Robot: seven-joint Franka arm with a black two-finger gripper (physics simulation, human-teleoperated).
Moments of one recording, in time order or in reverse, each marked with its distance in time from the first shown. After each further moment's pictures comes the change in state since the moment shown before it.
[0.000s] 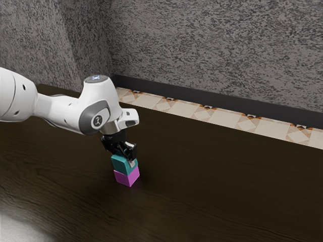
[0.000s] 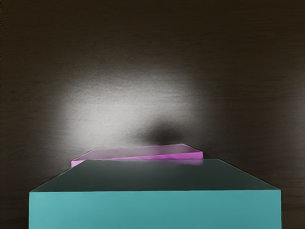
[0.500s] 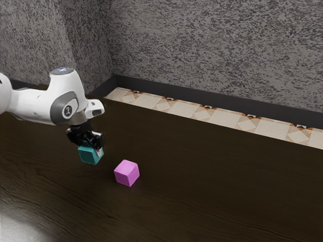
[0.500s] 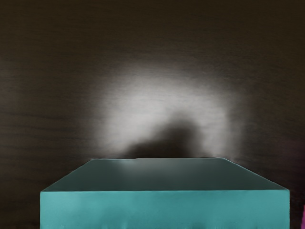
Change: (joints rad) arm -0.010 -0.063 0.218 -0.028 0.042 -0.037 -0.035
